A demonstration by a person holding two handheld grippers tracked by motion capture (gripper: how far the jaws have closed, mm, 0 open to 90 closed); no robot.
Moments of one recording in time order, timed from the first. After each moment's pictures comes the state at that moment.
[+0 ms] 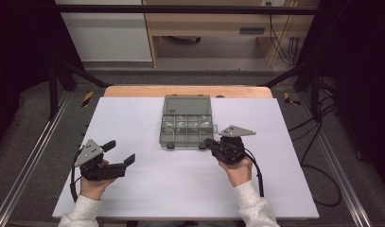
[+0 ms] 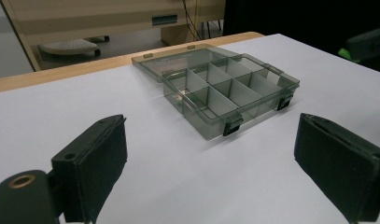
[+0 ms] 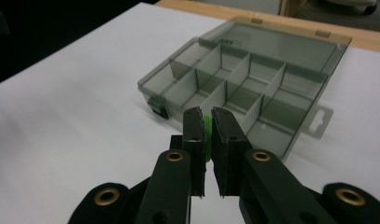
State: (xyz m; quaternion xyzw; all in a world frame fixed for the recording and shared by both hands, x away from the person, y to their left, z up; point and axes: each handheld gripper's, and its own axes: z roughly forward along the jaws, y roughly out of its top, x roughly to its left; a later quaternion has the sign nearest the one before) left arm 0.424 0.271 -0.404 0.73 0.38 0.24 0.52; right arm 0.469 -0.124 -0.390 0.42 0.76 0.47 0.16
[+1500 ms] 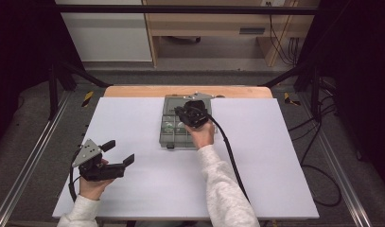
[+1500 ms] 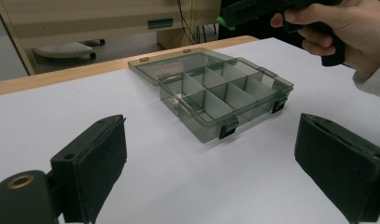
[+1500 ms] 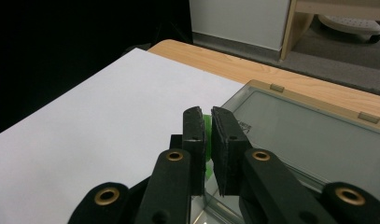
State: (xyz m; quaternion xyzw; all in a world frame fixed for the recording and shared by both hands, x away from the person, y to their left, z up) left arm 0.424 0.273 -0.402 0.72 0.38 0.24 0.53; right arm 0.576 -0.032 -0.377 0.41 0.75 0.49 0.18
